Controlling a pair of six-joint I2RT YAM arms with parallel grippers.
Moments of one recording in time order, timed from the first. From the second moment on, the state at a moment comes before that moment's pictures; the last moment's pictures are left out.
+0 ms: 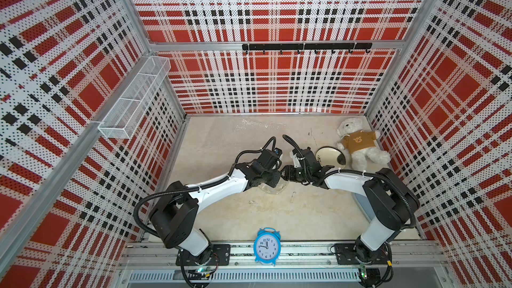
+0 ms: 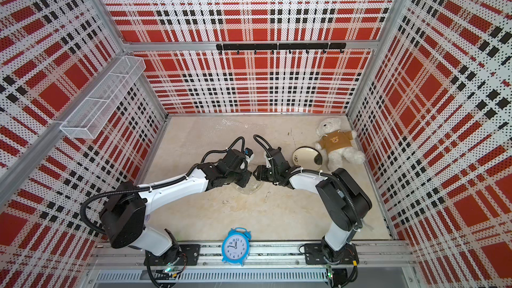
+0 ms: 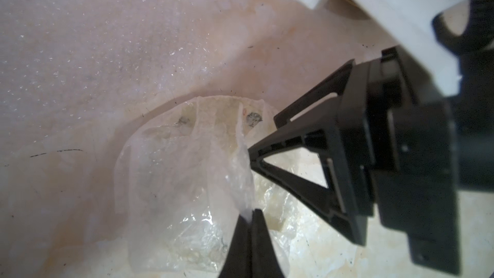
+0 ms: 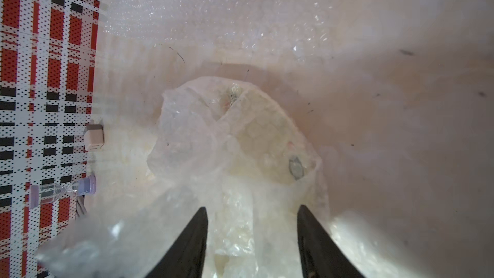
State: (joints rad) left arm -0.79 1.55 1.02 -0.37 -0.04 -0.21; right arm 0.62 1.69 0.86 0.01 -0.24 0.67
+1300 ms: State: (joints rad) left arm -0.79 1.59 1.05 -0.38 -0.03 -0.18; right arm 0.57 1.93 0.85 0.34 -0.46 0.70
